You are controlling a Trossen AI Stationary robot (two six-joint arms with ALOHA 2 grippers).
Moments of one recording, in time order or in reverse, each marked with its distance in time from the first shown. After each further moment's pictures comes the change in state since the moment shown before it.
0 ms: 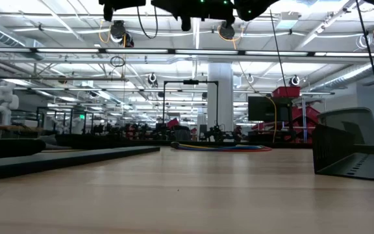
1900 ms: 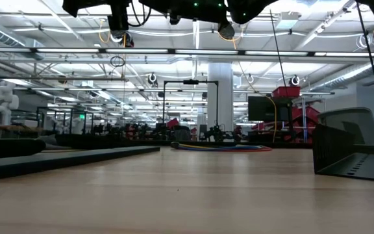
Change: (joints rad) left arm 0.216 0.133 0.001 0.159 0.923 -0.974; right arm 0.058 0.053 0.000 0.014 -0.106 -0.290
